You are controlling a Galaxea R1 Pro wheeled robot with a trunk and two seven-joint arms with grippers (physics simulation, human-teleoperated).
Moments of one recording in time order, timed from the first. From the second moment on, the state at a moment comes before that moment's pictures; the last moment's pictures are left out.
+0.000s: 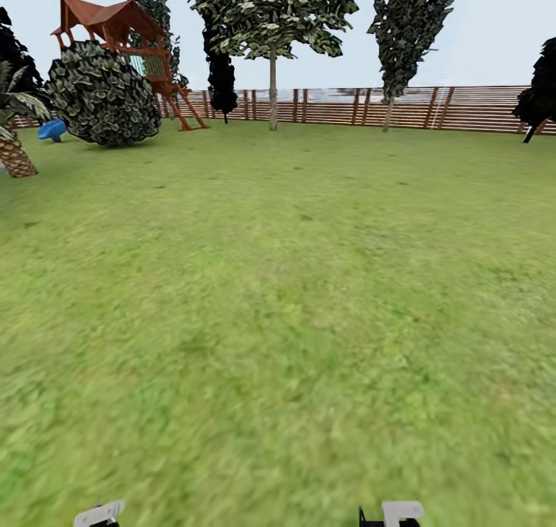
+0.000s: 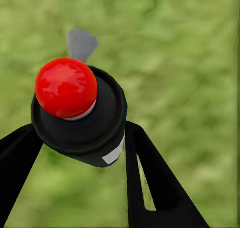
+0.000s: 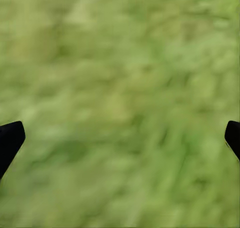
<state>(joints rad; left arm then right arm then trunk) -0.36 0.22 -0.05 -0.07 0.38 -0.44 -0.12 -0.40 0.04 -0.25 -0.03 0.36 -0.48 -0.21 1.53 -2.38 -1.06</state>
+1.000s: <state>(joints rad) -0.36 0.22 -0.05 -0.07 0.38 -0.44 -0.12 -0.40 0.04 -0.25 -0.03 0.36 -0.48 -0.21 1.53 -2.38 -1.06</state>
